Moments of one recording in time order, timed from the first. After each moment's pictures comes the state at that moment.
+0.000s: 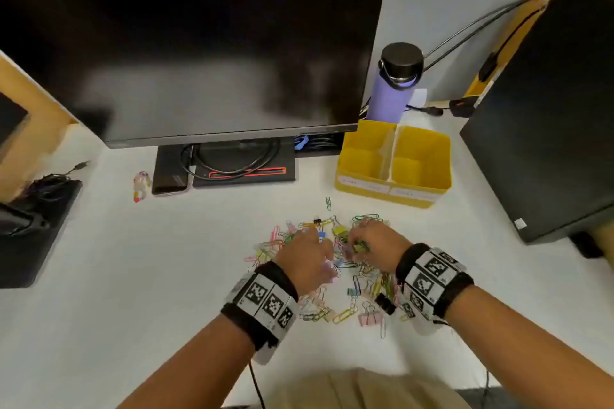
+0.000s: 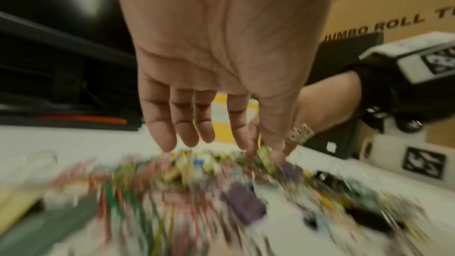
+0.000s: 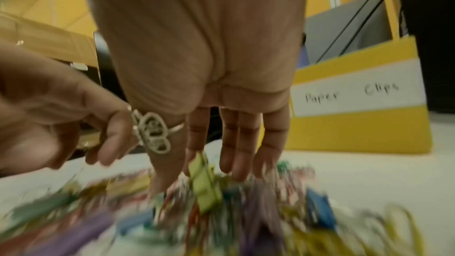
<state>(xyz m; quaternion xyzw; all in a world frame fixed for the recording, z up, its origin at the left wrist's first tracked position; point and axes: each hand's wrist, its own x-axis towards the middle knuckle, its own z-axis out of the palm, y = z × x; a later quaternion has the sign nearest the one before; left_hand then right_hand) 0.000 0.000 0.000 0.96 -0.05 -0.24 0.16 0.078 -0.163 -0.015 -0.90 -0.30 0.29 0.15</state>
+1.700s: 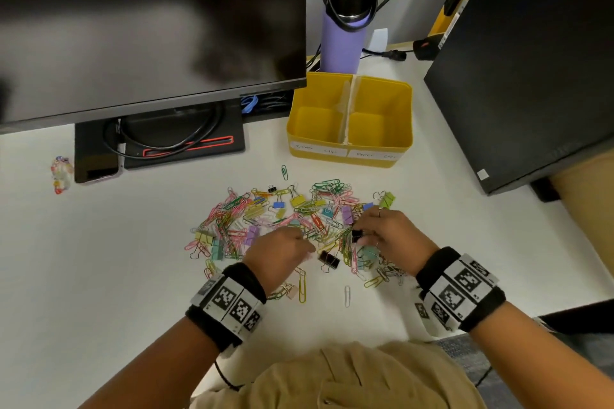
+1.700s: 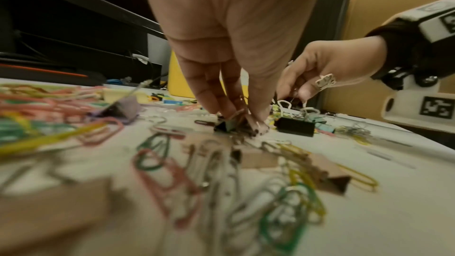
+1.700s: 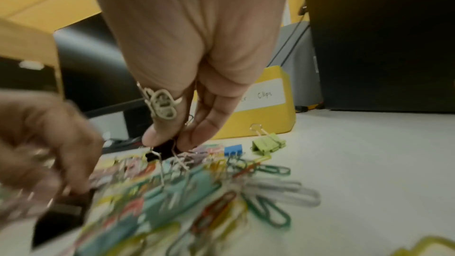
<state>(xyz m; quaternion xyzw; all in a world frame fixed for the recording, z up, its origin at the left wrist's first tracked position) -0.001 -0.024 -0.039 0.94 -0.17 -0.23 0.17 0.054 -0.248 -0.027 -0.90 -0.26 0.24 0.25</state>
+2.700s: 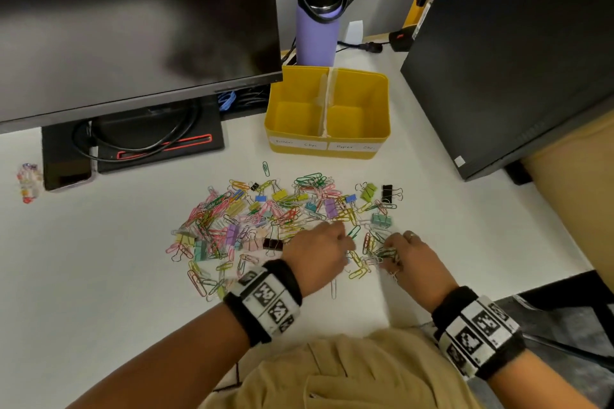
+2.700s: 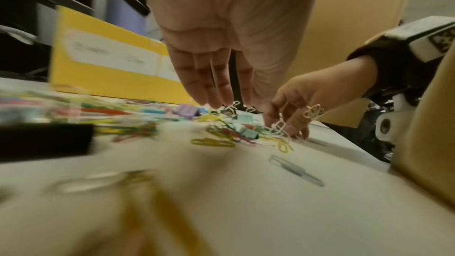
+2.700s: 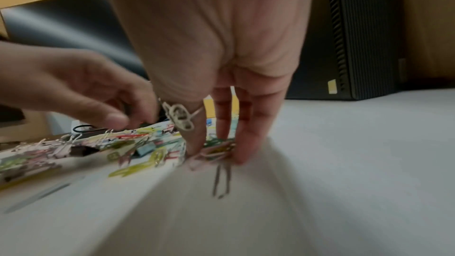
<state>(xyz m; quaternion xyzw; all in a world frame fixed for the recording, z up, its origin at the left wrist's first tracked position) 0.003 -0.096 -0.024 0.93 -0.26 -0.21 0.16 -0.005 -0.294 -0.036 -0.95 -0.06 0.26 0.16</state>
